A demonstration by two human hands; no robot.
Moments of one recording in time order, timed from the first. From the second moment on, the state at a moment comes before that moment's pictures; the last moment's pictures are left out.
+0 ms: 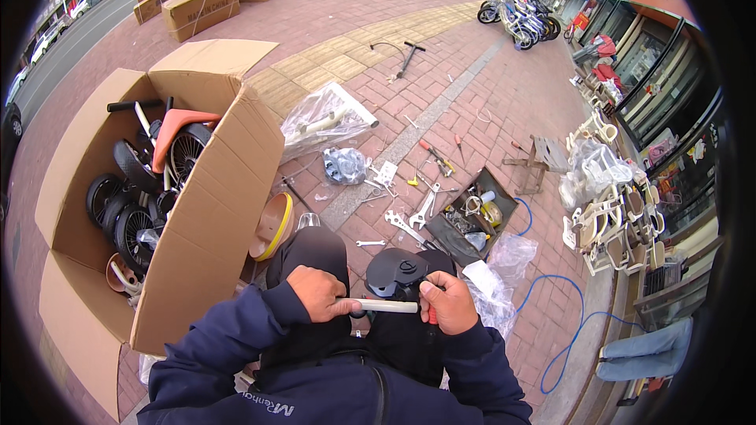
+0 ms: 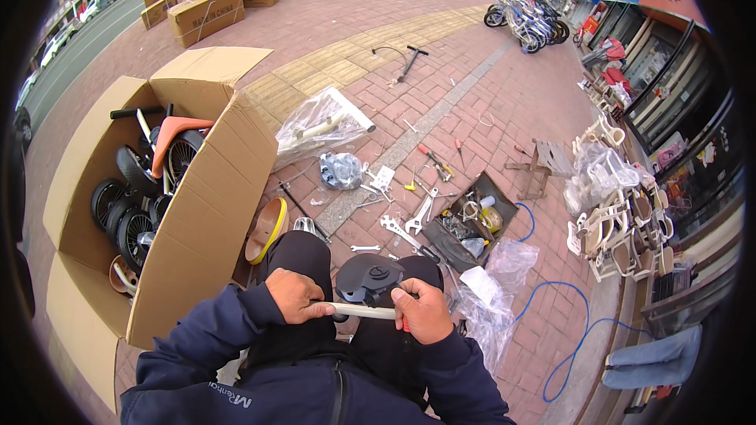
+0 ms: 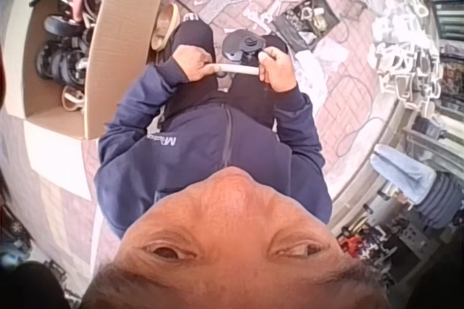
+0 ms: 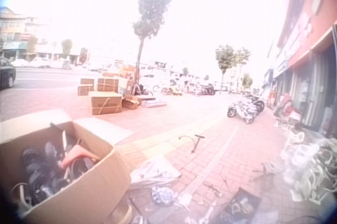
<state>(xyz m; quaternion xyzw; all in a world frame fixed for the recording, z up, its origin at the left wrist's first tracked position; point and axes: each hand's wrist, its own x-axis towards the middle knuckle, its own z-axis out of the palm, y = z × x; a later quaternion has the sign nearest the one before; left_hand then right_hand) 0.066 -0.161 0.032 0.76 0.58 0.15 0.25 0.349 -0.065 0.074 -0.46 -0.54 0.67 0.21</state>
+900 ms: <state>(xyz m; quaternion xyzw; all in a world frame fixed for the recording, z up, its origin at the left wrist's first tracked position) 0.080 -0.156 0.034 0.45 0.67 0.36 0.47 0.320 -0.084 0.063 -0.48 -0.54 0.67 0.16</state>
